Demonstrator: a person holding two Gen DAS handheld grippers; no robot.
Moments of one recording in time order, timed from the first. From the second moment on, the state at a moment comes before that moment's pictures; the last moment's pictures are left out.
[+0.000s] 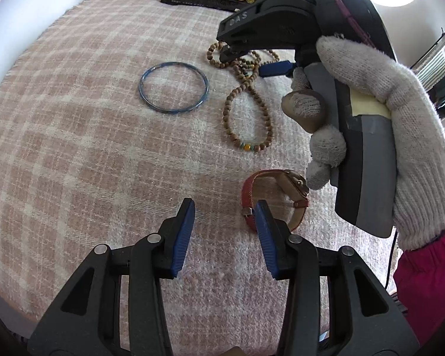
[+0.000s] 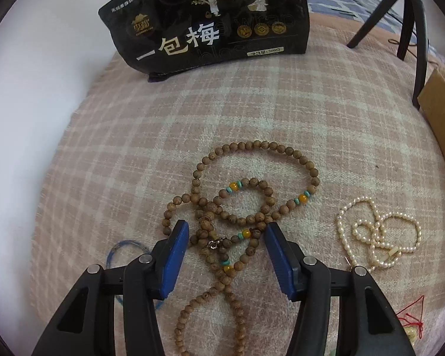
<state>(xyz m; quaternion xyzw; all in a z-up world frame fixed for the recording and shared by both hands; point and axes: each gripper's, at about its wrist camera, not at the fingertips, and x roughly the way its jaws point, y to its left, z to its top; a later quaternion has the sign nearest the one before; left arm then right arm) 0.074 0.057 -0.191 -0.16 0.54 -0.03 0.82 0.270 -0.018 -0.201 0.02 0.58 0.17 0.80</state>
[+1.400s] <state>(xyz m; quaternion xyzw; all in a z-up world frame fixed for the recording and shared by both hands) 0.065 0.057 -0.181 -0.18 0.52 -0.03 0.83 0.251 -0.040 -0.121 0.03 0.51 0.21 0.84</state>
